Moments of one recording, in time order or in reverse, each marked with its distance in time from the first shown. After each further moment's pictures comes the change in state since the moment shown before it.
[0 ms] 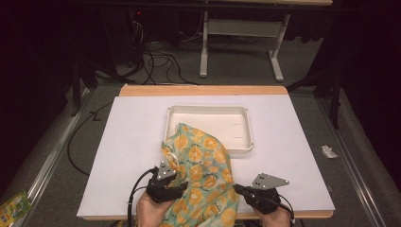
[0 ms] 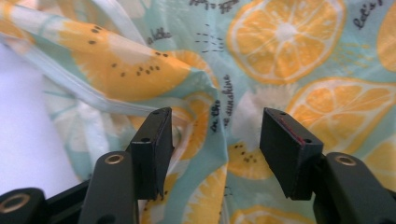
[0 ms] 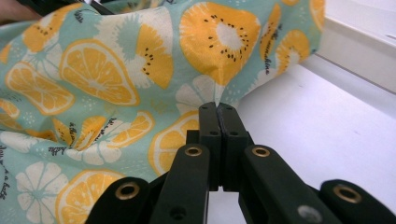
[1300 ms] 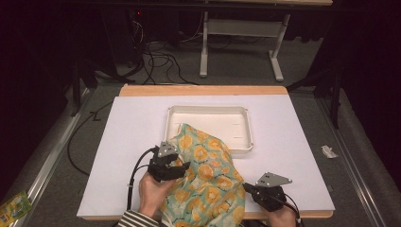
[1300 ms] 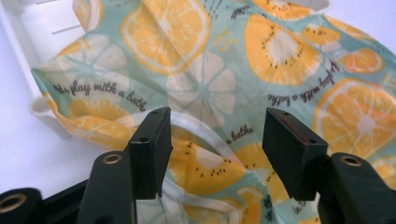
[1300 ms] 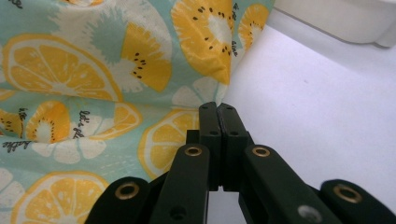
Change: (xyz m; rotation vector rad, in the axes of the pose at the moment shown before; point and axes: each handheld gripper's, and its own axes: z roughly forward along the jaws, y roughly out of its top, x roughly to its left) left arm 0.017 0.053 -0.002 -0.050 0.006 -0.009; right arm -0.023 -0.019 0.003 0.082 -0.103 0.024
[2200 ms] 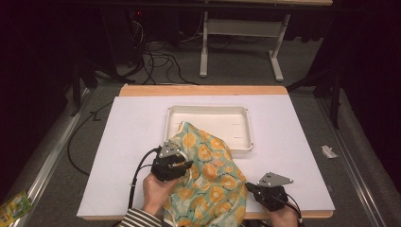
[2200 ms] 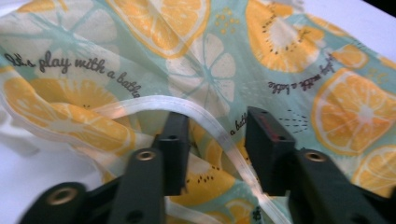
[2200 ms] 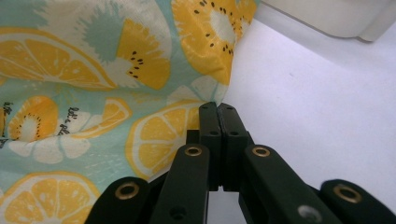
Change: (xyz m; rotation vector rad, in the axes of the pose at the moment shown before) left arm -0.003 0.002 0.008 -0.051 -0.077 0.025; right arm -0.004 -0.003 -0.001 0.008 -0.034 -0.013
